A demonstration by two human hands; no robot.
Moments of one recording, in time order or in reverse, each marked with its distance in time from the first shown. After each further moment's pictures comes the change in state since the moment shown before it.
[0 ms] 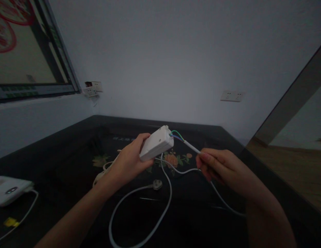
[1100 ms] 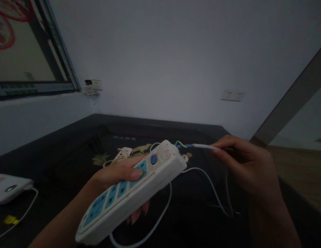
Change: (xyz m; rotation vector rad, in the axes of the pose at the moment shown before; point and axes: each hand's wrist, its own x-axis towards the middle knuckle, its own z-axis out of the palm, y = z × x) left_hand -0.023 0.000 -0.010 -1.470 -0.970 -0.222; right_hand -0.008 0.000 -0.003 -0.105 0.553 -0.197
